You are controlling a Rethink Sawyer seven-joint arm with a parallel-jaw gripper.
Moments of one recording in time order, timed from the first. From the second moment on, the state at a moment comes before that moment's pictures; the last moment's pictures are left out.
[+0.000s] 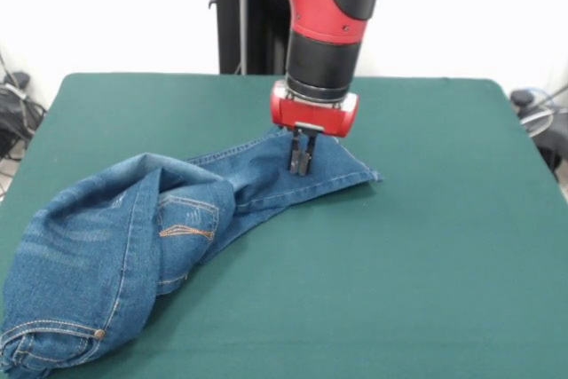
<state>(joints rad) -0.19 -0.49 -0.07 1.91 0.18 -0.01 1.51</state>
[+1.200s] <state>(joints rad) -0.10 -0.44 -0.07 1.91 0.20 -0.02 1.51</state>
